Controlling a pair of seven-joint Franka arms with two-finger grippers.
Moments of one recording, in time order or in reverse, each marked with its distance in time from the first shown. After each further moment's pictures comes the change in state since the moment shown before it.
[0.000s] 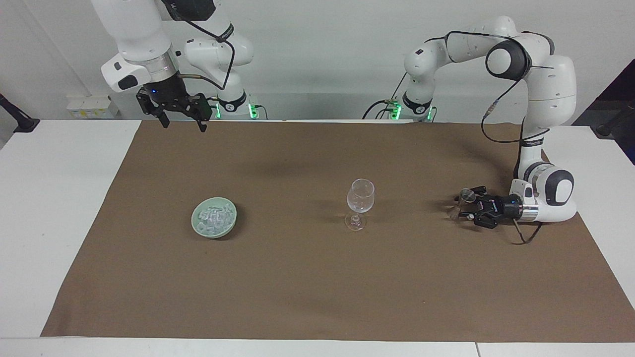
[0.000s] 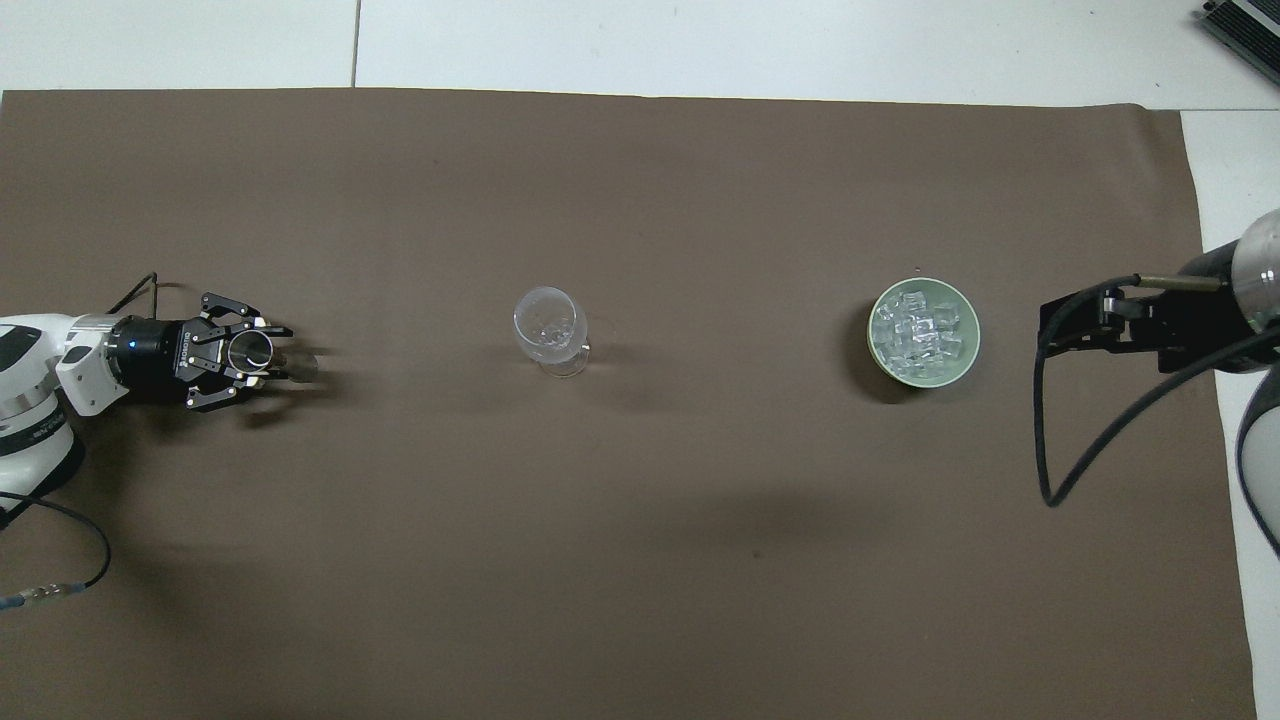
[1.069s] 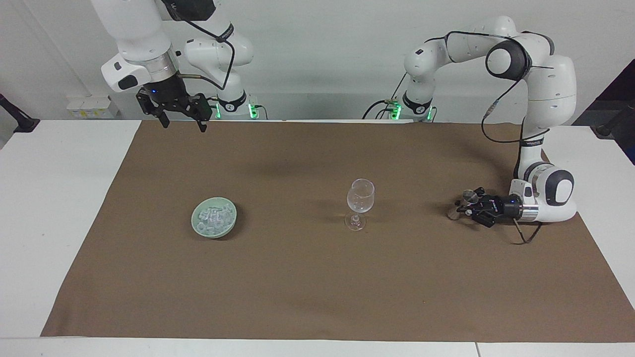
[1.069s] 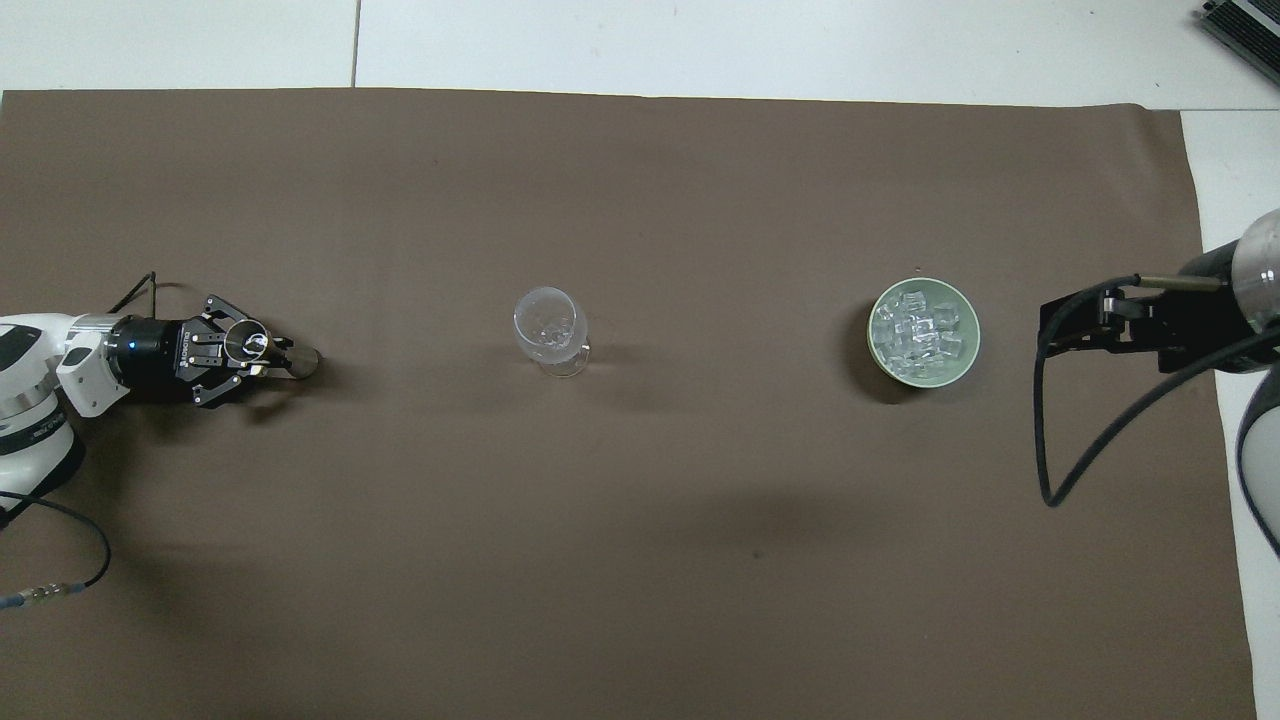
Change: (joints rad) left arm -0.002 -0.002 -0.004 0.004 0.000 0.000 0.038; right arm 0.000 0.000 0.000 0.000 0.000 0.000 0.000
